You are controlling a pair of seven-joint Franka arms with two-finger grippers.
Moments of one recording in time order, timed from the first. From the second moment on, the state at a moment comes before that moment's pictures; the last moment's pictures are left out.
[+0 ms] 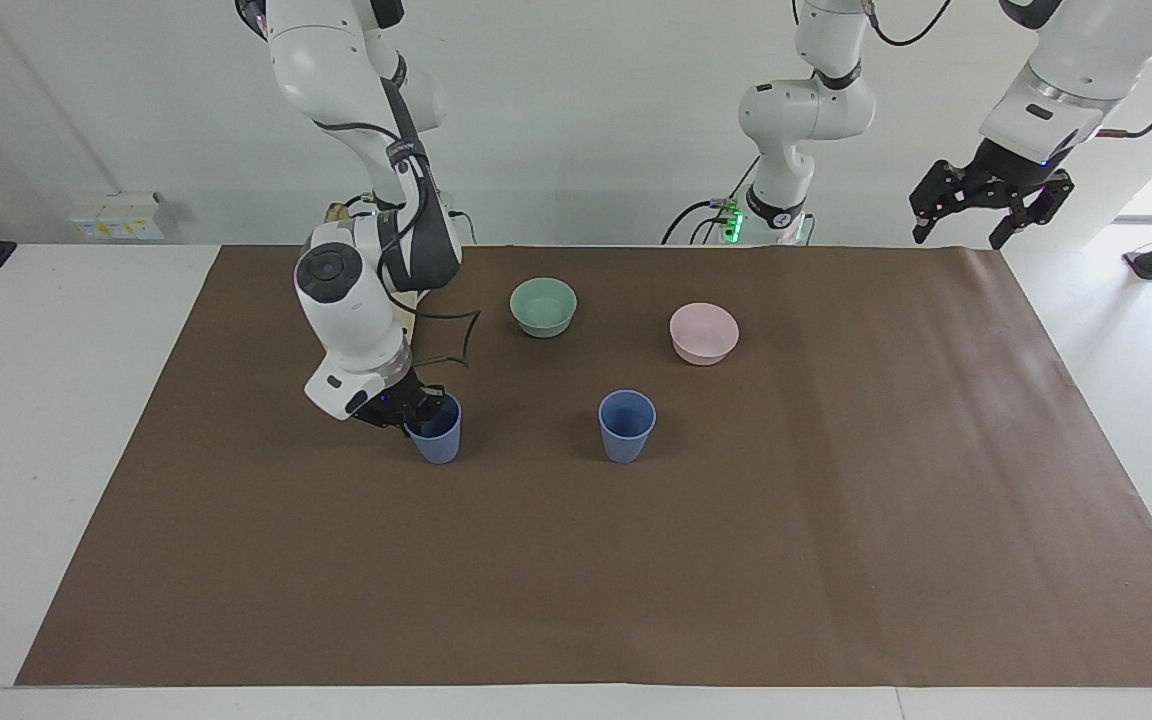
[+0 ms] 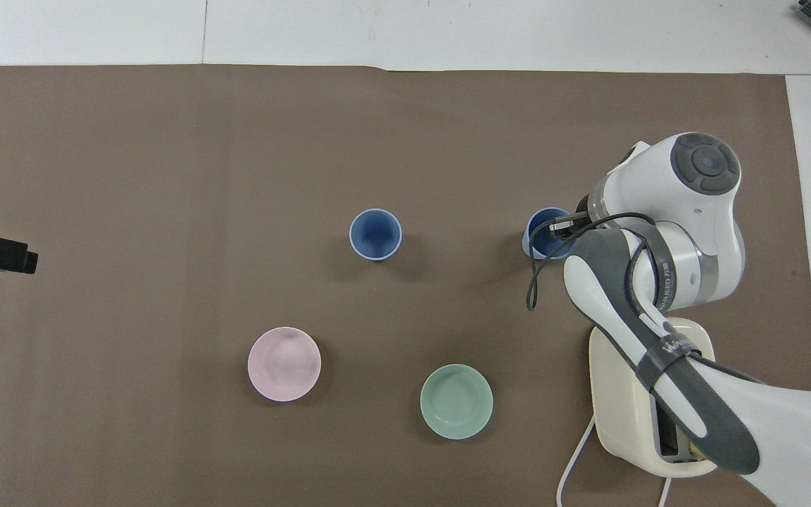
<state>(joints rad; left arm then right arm) -0.02 -0.09 -0.02 -1.59 -0.03 1.50 0.11 0.09 0.29 0.09 -1.88 0.02 2.18 0.04</state>
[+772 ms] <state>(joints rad) -0.02 -0.09 -0.02 -1.61 -0.04 1.50 0.11 0.17 0.29 0.11 -1.57 0.05 1.94 0.17</state>
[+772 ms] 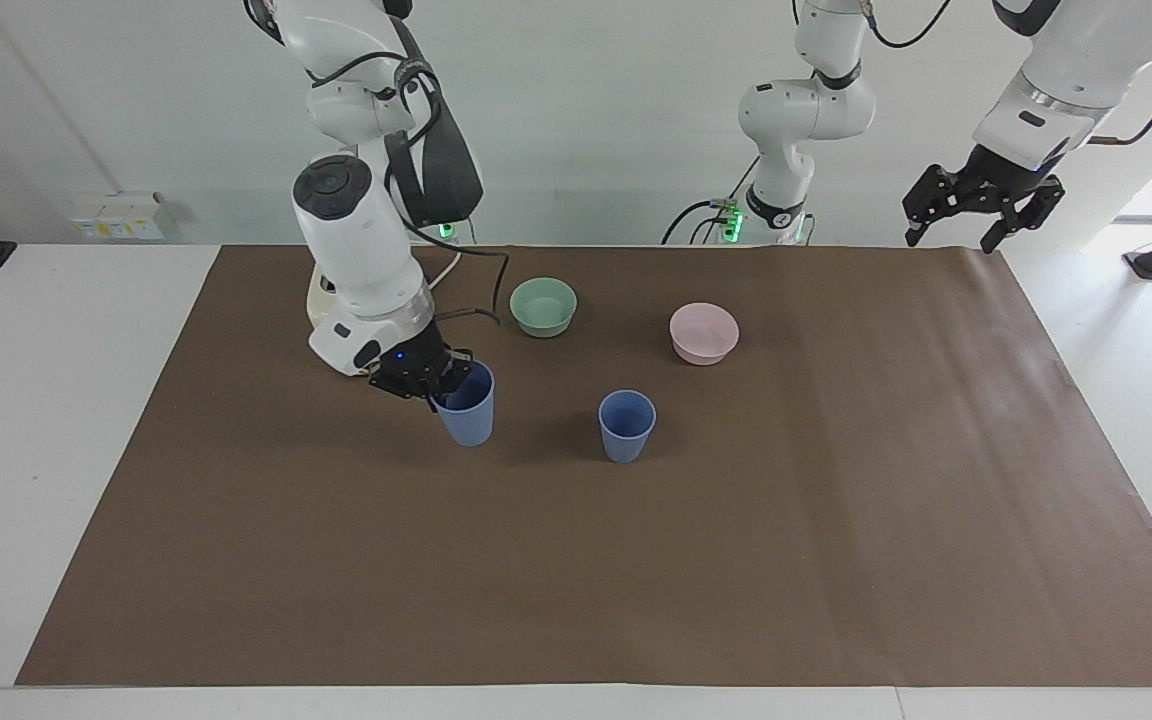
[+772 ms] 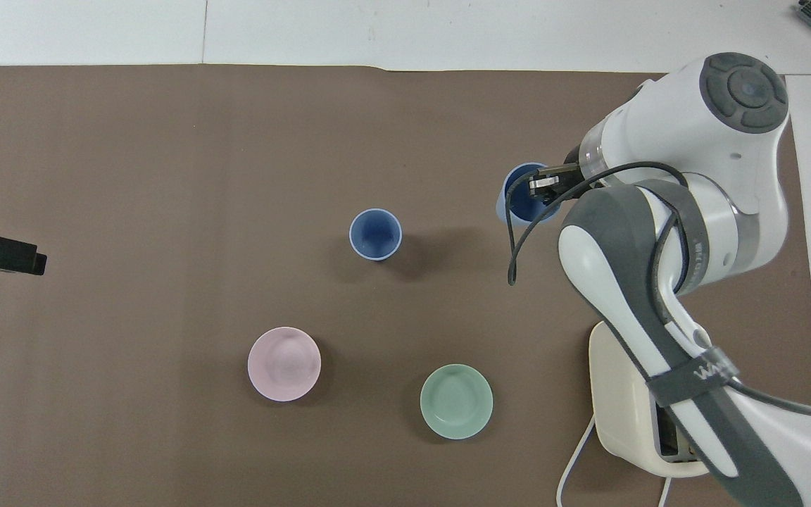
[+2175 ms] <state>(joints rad) -0.02 -0.09 -0.02 -1.61 -0.04 1.50 0.10 0.45 0.49 0.12 -1.33 0.02 1.94 0.36</state>
